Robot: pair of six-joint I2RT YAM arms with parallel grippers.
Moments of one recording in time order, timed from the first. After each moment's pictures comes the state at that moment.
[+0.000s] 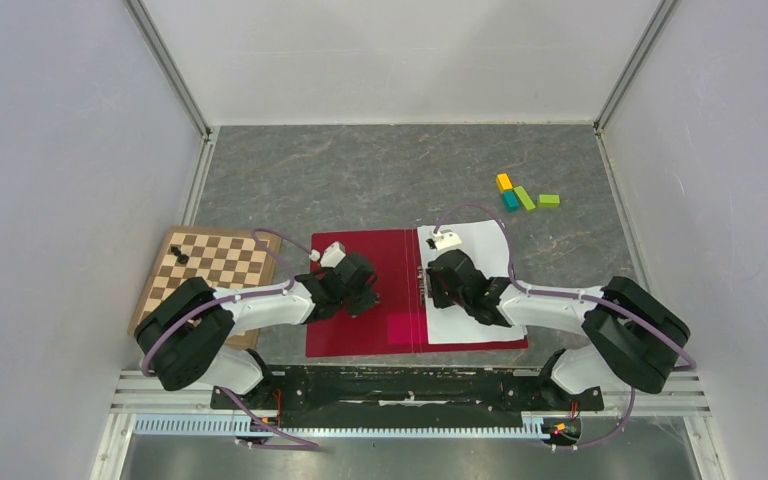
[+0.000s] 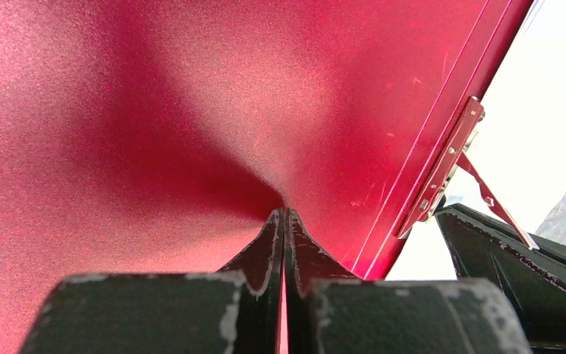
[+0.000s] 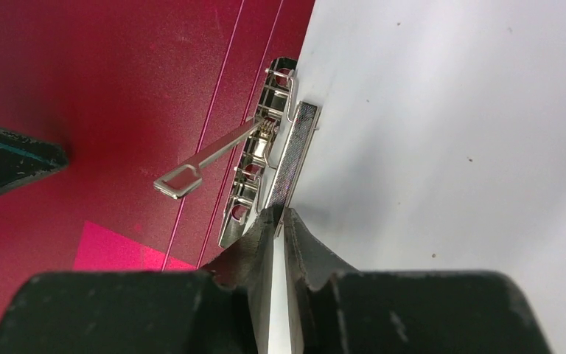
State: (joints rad) left arm -0.85 1.42 0.58 -0.12 -0.20 -1.32; right arm 0.86 1.42 0.56 0.07 0.23 0.45
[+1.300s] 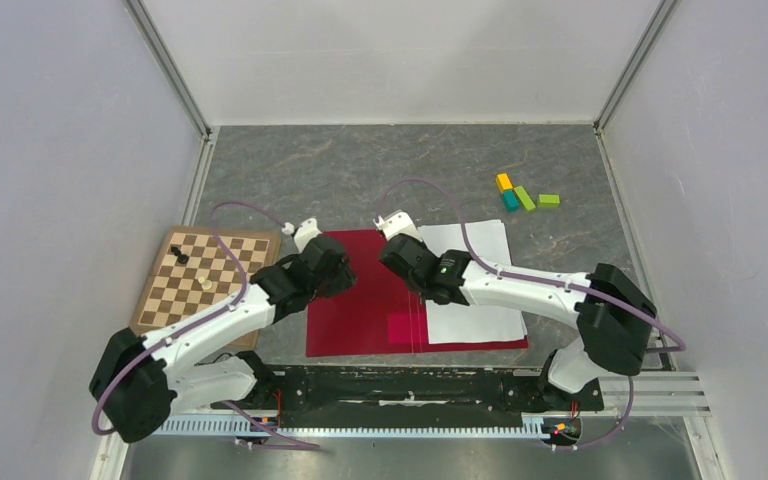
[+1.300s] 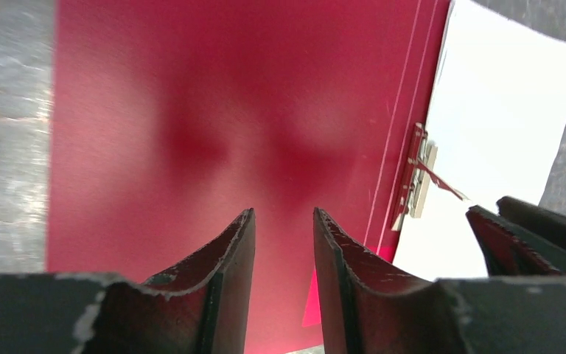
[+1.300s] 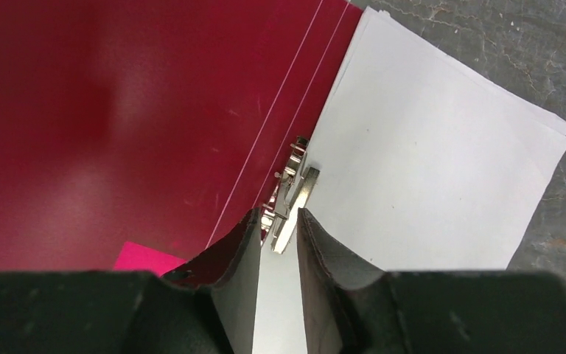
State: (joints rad) left arm -0.78 1.13 0.67 -0.42 -0.31 -1.03; right arm 1.04 1.54 1.05 -0.42 0.53 0.30
